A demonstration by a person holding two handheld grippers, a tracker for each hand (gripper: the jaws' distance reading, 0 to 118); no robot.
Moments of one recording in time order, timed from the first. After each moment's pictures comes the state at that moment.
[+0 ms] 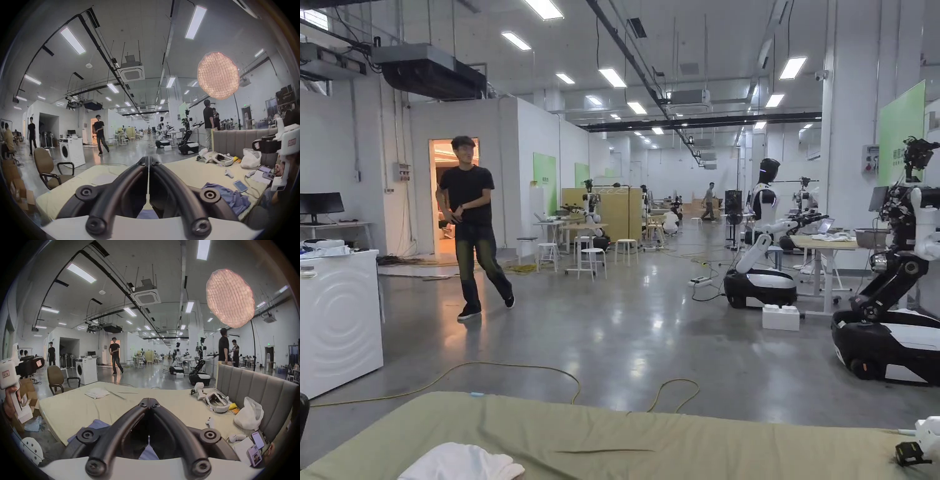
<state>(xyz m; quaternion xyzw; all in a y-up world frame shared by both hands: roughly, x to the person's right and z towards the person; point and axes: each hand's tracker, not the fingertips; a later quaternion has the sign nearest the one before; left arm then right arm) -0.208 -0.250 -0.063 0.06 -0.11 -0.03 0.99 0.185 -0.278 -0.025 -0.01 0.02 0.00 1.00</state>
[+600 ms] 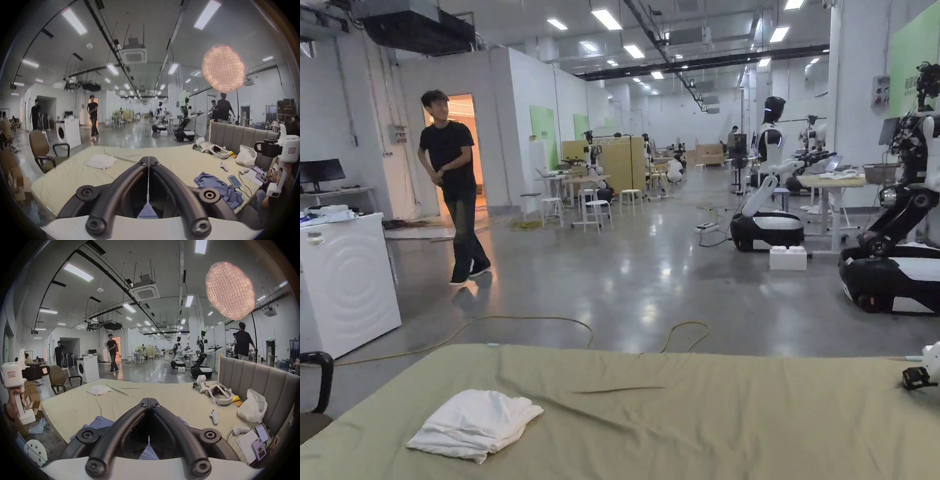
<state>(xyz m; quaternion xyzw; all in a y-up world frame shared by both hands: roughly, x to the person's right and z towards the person) -0.223 -0.264 -0.112 -0.05 -0.11 0.00 0.99 0.197 -0.299 -0.037 -0.04 0.02 -0.02 1.00</state>
